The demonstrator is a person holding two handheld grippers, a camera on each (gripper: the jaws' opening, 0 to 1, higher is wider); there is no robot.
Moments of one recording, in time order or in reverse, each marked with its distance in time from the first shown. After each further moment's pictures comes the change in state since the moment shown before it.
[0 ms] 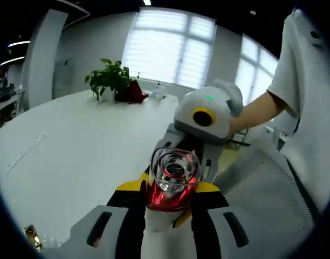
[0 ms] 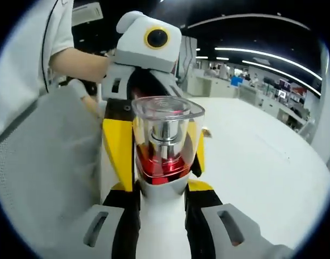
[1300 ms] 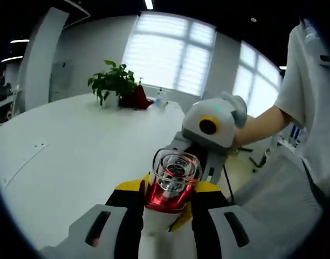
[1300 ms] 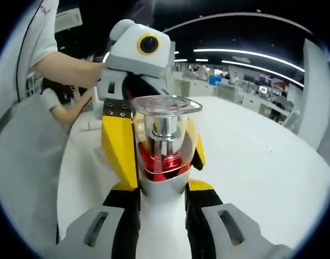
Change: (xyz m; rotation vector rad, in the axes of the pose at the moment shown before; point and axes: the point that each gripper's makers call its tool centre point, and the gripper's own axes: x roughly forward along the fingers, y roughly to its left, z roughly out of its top) left arm 0.025 0.092 0.017 -0.006 -0.049 -0.048; right arm 0.014 -0.097 -0.009 0.077 -0.040 -0.139
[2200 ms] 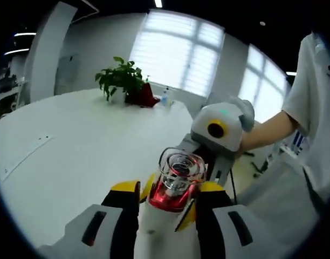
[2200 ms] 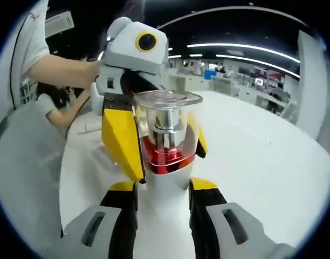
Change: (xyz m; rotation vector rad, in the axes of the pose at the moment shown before) left arm -0.005 0.010 0.001 -0.073 -0.006 0.039; right arm -0.001 0.004 -0.003 0.073 0.029 -0.022
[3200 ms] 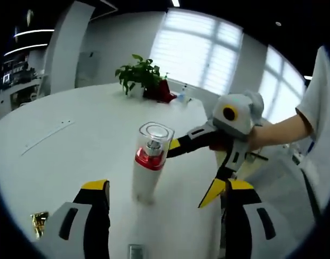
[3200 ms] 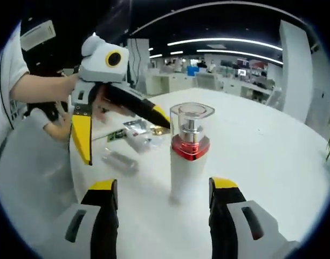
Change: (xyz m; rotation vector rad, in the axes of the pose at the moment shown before) left arm -0.054 -0.040 -0.025 -0.052 0.041 0.176; right arm -0.034 0.036 0.004 0.107 0.008 -0.113
